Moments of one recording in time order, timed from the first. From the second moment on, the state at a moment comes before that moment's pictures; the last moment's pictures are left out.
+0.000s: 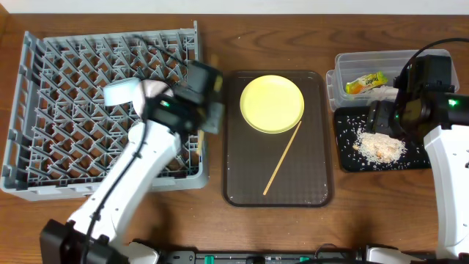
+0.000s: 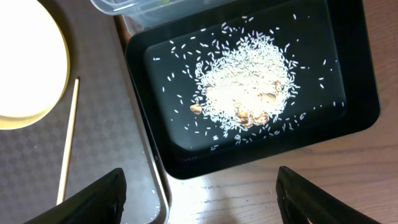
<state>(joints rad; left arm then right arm) -0.38 1.51 1.29 -0.88 -0.08 -0.21 -0.09 1.42 1.36 -1.19 0.03 0.17</state>
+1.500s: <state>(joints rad) -0.86 1.91 1.29 -0.66 0.12 -0.23 -0.09 1.42 1.36 -1.19 0.02 0.16</state>
